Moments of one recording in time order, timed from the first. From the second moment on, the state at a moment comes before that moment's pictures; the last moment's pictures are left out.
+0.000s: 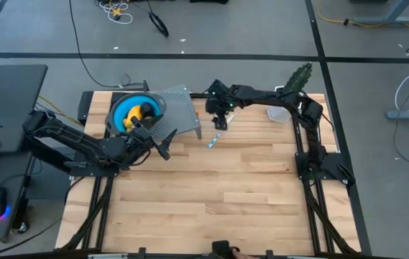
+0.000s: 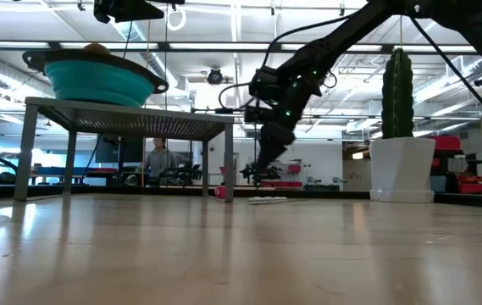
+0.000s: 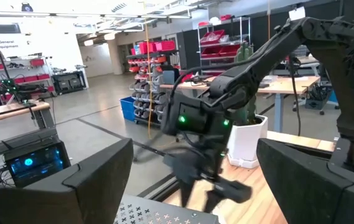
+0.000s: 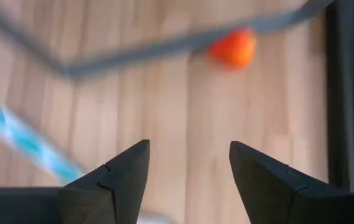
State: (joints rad) left arm -0.33 1.03 0.59 0.62 -1.11 0.22; right arm -0.50 2.04 1.53 -0.58 -0.16 -0.54
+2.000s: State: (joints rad) left arm -0.33 1.03 0.59 0.61 -1.11 0.25; right arm -0.60 2.01 1.54 -0.48 -0.40 -0.48
